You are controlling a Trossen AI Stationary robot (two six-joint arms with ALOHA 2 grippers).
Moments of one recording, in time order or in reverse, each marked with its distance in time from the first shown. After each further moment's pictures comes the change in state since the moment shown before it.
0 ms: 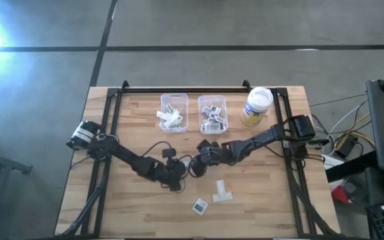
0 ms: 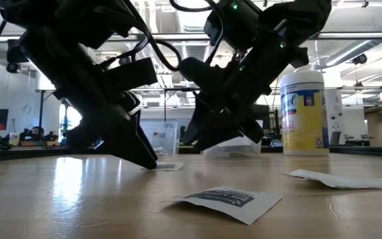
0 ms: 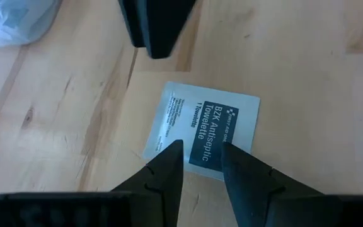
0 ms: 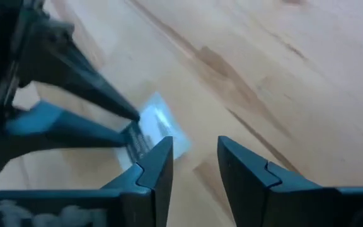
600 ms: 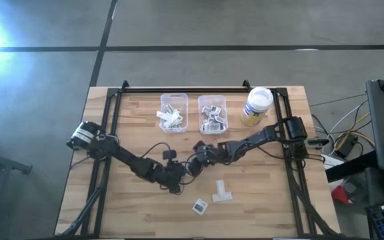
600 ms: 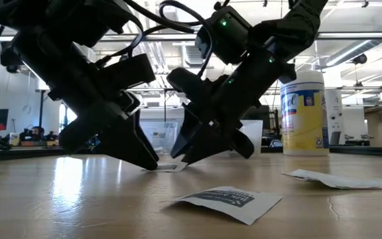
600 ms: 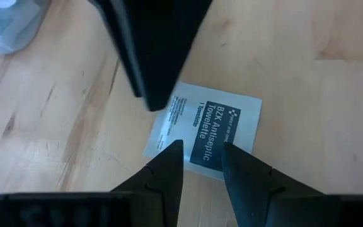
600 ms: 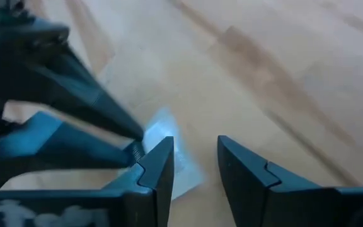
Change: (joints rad) left arm -0.009 0.001 -0.024 0.071 0.009 0.012; right arm -0.005 0.095 0.029 0.090 -0.127 0.043
